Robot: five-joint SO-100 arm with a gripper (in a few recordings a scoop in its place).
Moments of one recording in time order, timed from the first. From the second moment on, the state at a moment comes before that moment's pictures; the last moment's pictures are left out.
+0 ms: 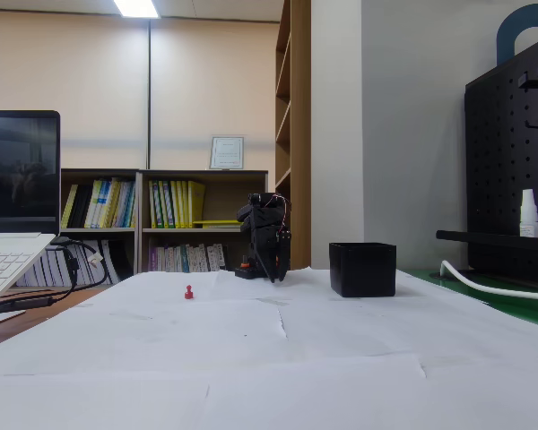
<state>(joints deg) -7.7 -9.8 5.4 80.6 -82.8</state>
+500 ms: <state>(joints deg) -4.2 -9.8 5.4 81.0 -89.8</state>
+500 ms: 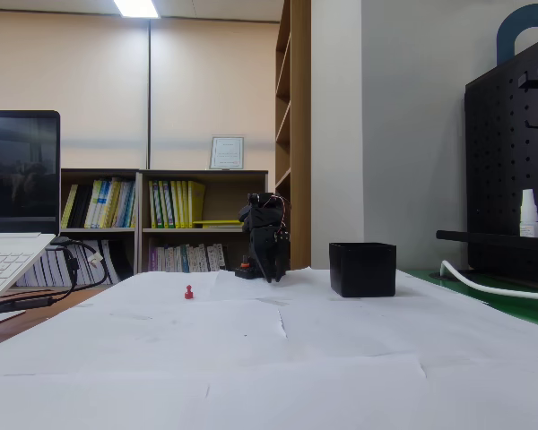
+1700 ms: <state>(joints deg) 36.7 40.5 41.9 37.6 -82.7</state>
